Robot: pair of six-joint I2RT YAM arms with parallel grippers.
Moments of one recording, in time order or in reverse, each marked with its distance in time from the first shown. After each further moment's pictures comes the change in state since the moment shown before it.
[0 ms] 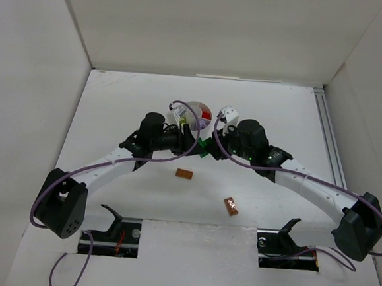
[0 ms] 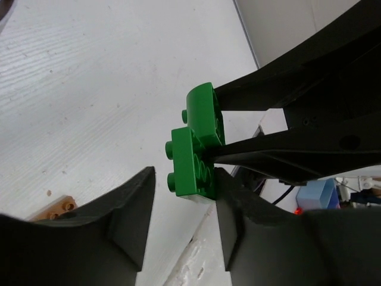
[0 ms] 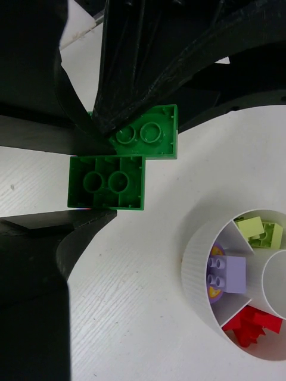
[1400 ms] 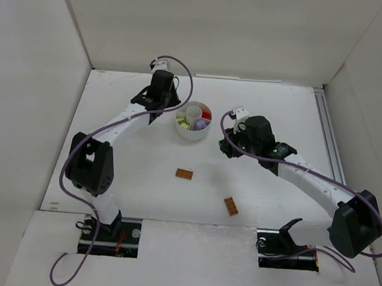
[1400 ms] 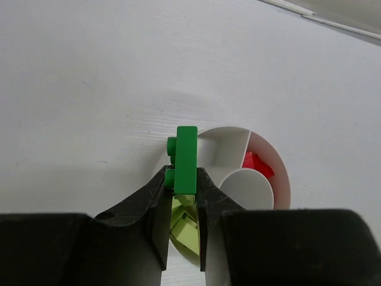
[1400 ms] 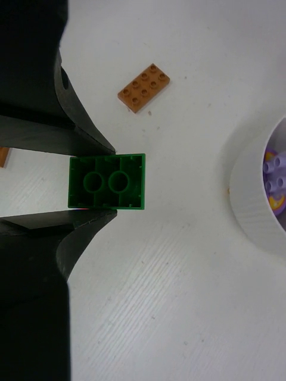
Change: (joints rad) left arm 0.124 0.380 0.608 -0.360 -0.793 0.121; right arm -0.135 0.023 -0.017 -0.120 0.013 -0.037
